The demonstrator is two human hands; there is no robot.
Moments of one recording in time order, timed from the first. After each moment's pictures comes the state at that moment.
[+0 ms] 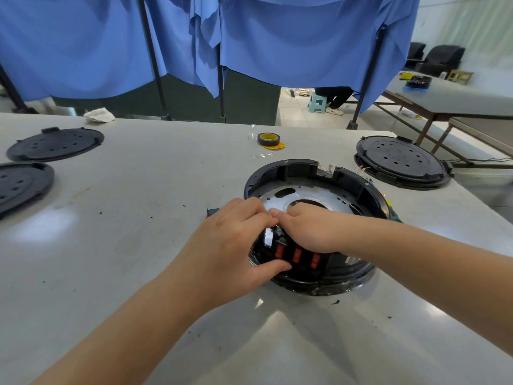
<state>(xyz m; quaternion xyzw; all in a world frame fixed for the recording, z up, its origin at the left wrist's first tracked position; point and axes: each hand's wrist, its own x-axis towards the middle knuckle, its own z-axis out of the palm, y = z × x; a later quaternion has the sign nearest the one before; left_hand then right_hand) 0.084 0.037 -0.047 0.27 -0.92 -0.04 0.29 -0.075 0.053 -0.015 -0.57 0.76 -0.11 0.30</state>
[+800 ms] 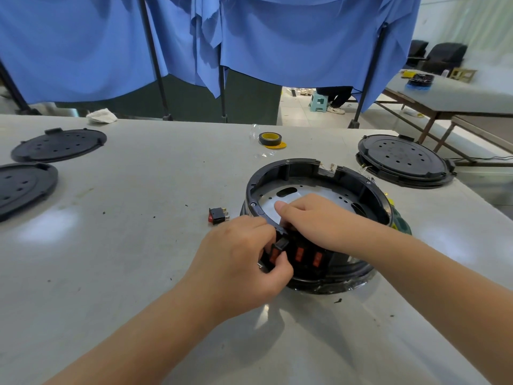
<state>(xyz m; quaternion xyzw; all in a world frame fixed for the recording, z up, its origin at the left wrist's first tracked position) 0.077 0.052 -0.053 0.31 -0.89 -0.06 0.33 -0.090 0.054 -0.025 -0.62 0.71 -0.21 0.26</state>
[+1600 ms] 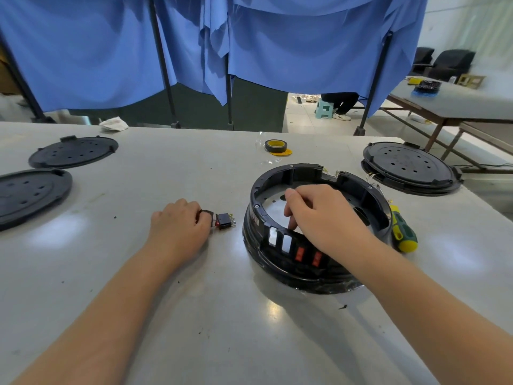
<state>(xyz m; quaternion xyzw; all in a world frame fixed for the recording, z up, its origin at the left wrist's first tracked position) 0.125 -0.057 -0.088 0.61 -0.77 -0.05 0.17 -0.082 0.060 -0.023 -0.60 0.70 -0.35 0.13</state>
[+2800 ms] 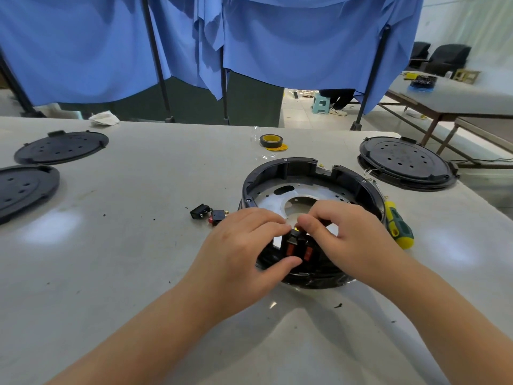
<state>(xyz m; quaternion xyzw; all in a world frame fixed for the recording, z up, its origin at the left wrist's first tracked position) 0.074 0.042 -0.060 0.24 -0.89 -0.05 0.37 -0.113 0.093 -0.035 -0.70 0.63 -0.32 0.06</state>
